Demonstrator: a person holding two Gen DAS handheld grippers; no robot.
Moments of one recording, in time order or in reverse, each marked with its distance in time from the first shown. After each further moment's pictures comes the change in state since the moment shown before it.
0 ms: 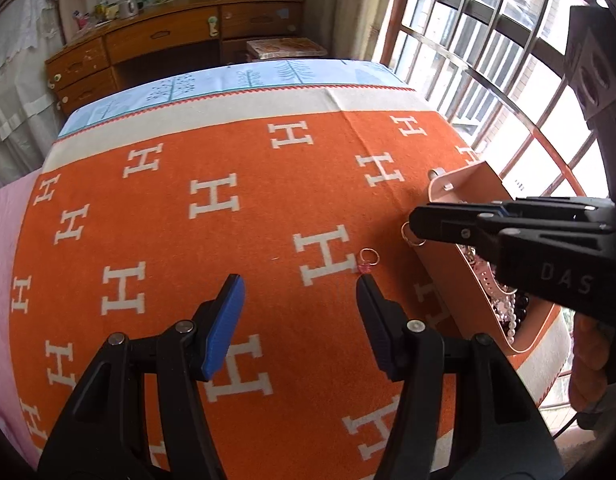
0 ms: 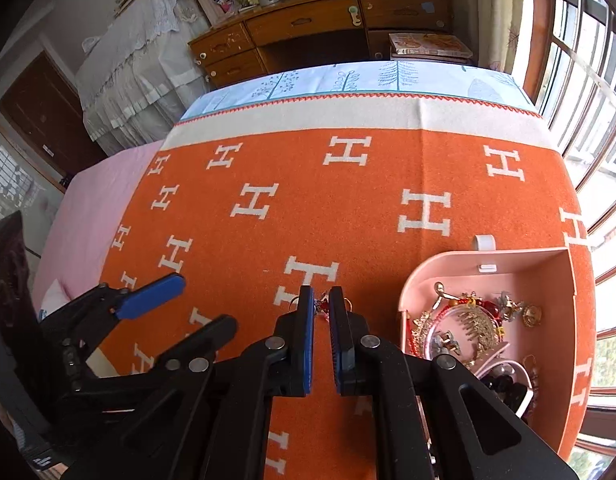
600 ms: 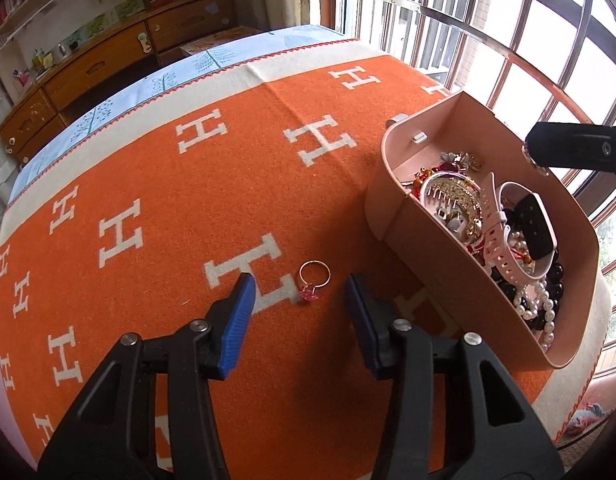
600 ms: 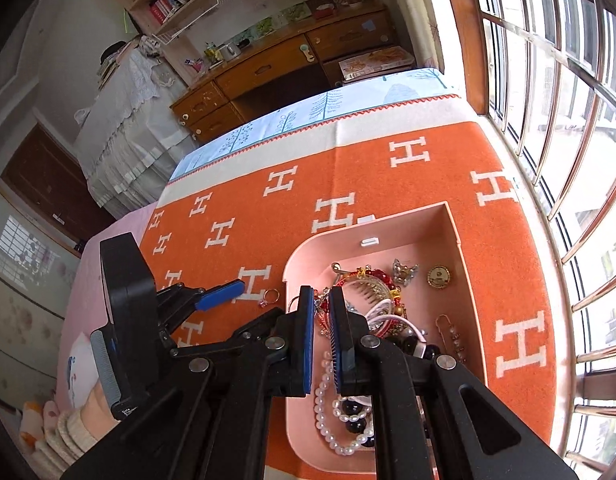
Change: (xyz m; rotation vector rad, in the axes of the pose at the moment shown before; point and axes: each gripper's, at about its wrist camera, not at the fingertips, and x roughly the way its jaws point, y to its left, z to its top) left arm 0.072 -0.056 0.008 0.231 0.049 -0.007; right arm -0.071 -0.104 -0.049 0.186 -0.134 0.065
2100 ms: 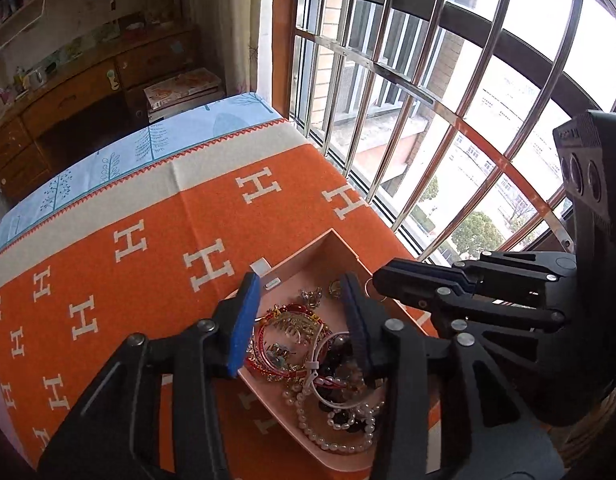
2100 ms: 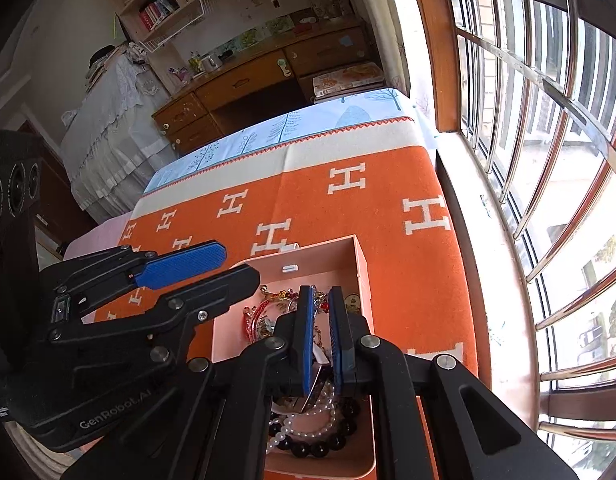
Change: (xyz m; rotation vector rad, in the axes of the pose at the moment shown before) left arm -0.066 -0.087 0.104 -0.038 -0.075 -0.098; right arm -0.045 -0.049 0.010 -0.013 -0.039 -0.095
